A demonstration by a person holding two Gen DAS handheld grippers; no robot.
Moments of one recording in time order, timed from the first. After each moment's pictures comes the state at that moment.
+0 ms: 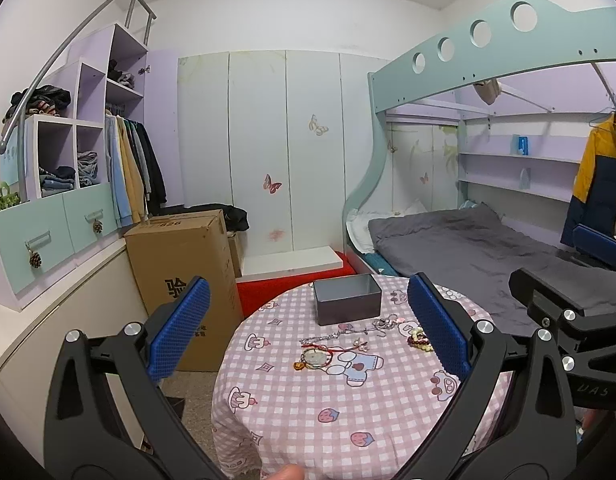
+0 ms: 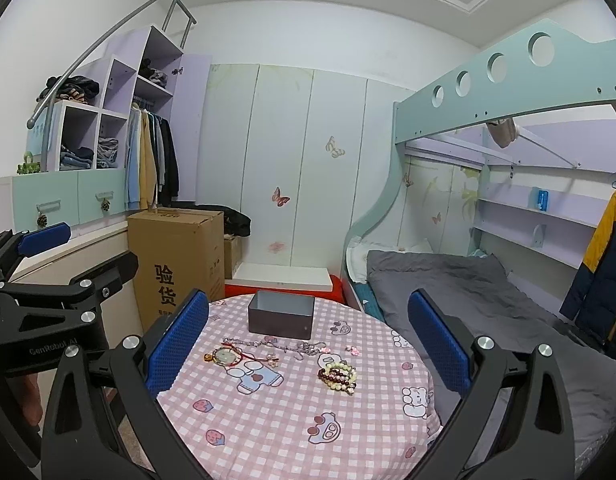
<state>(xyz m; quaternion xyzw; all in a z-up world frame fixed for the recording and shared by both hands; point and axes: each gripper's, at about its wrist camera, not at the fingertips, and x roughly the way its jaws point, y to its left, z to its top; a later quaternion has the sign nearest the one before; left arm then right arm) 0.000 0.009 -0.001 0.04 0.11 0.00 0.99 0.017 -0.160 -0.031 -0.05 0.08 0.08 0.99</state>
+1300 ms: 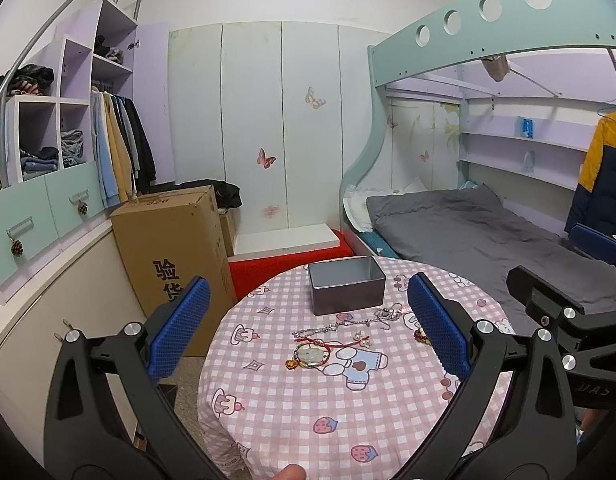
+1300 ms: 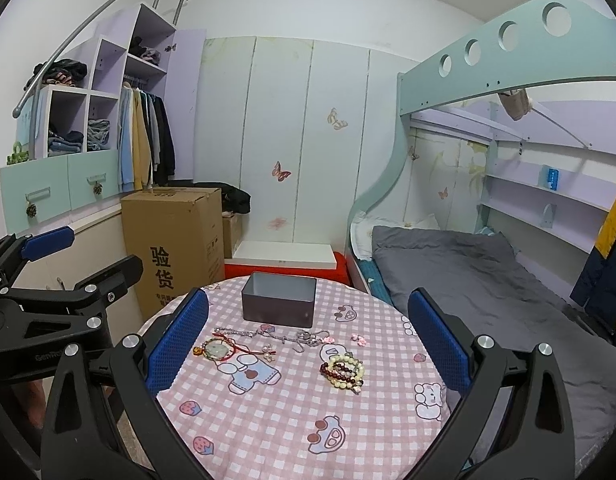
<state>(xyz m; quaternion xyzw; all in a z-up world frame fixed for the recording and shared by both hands) 0.059 0.000 -0.034 0.04 0.15 0.00 0.99 0.081 -0.162 -0.042 -0.04 0.13 0.08 0.99</state>
